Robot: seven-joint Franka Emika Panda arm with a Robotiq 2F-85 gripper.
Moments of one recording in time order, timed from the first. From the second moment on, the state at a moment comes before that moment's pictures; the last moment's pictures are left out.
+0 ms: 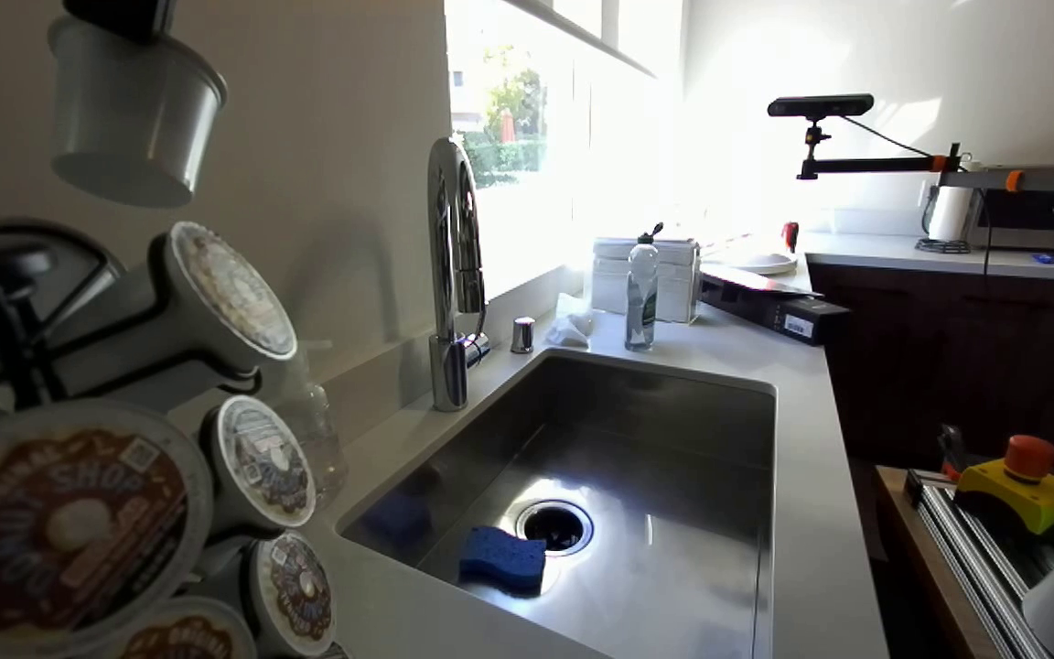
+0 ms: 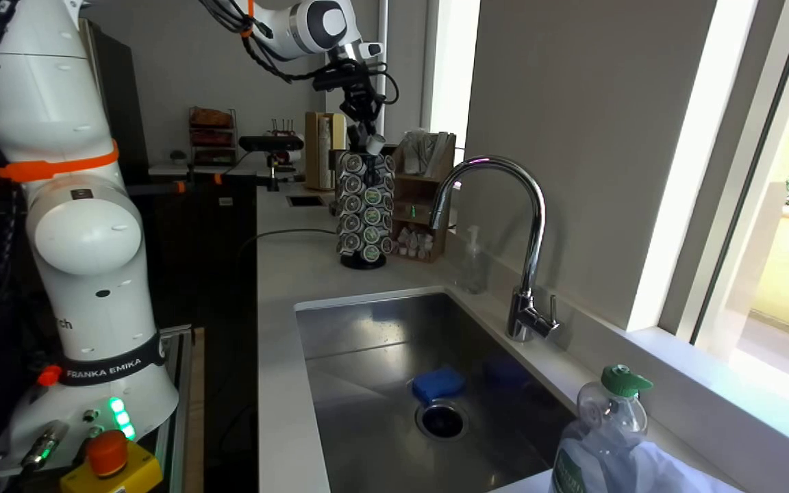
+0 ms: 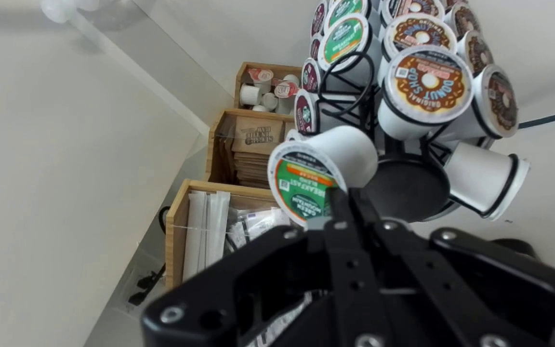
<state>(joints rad) 0.26 -0.12 0.30 -1.88 -0.10 2.23 -0.16</state>
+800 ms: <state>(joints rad) 0.31 -0.09 0.34 -1.85 -0.23 2.23 -0.32</state>
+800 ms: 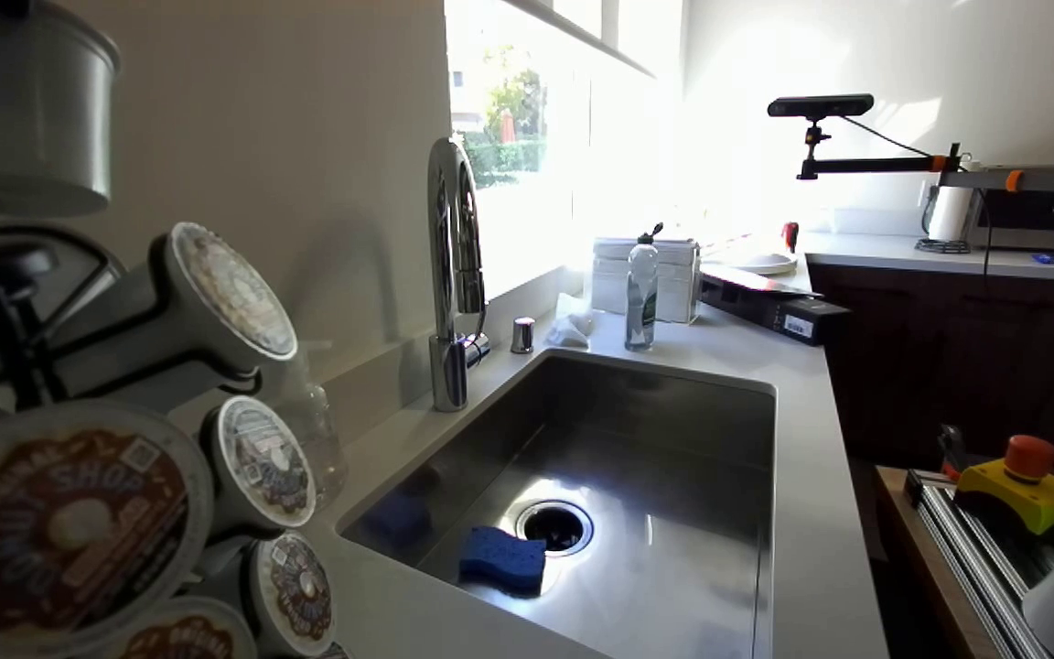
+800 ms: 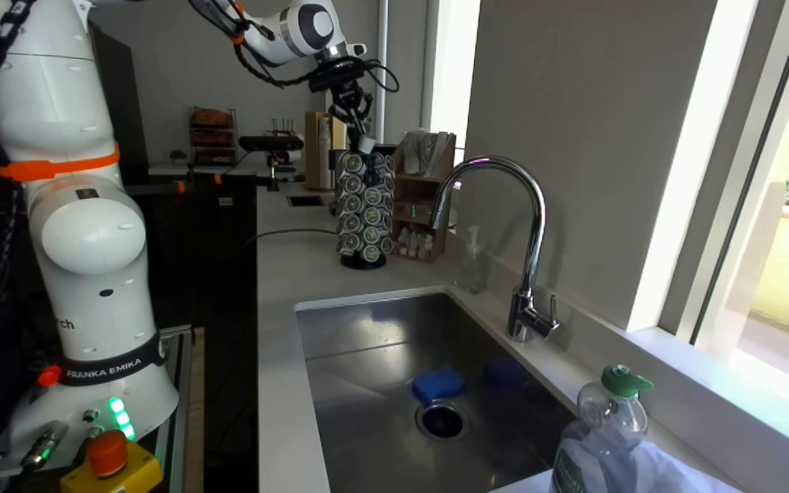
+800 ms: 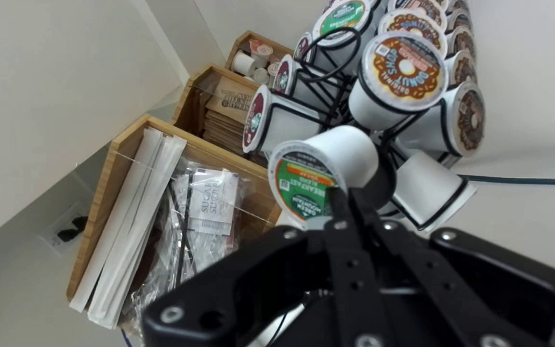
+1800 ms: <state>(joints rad) 0.33 -0.04 0.35 -1.84 -0.29 2.31 -0.42</state>
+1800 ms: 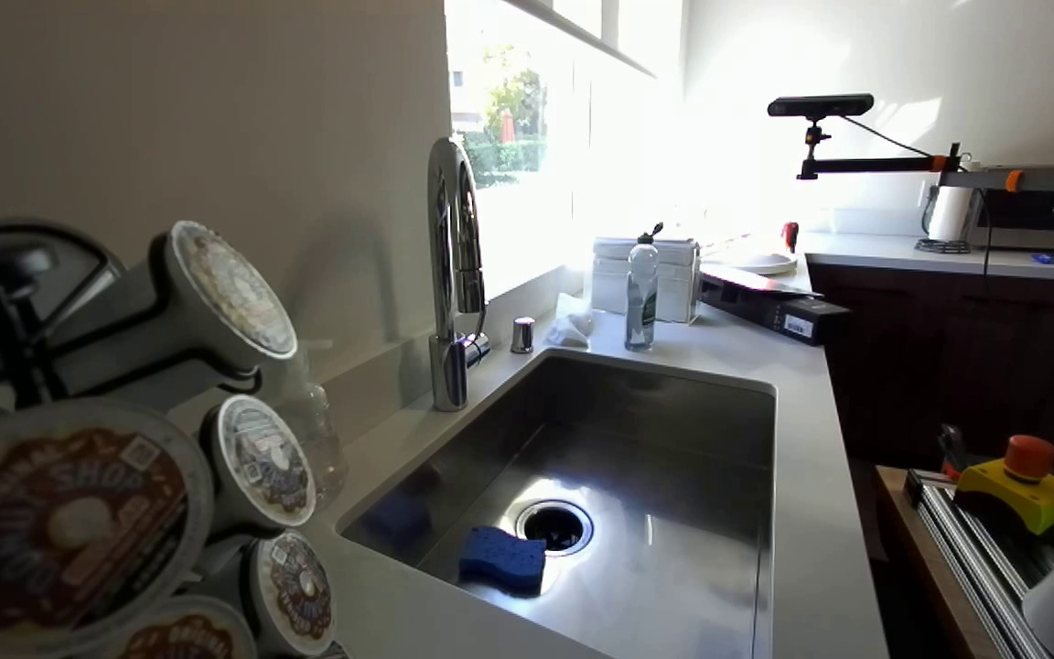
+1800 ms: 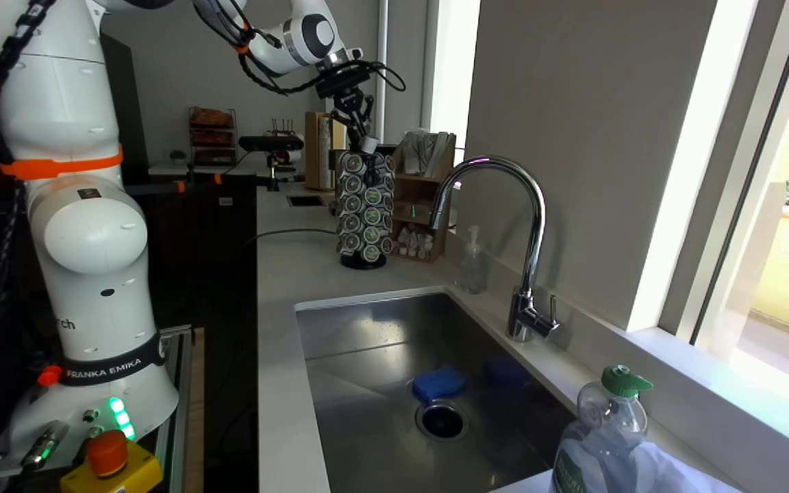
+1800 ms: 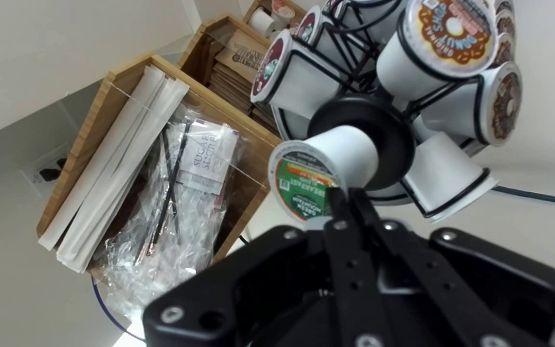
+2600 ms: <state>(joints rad) 0.34 -0.02 0.35 -1.84 -0.31 2.33 -0.51</state>
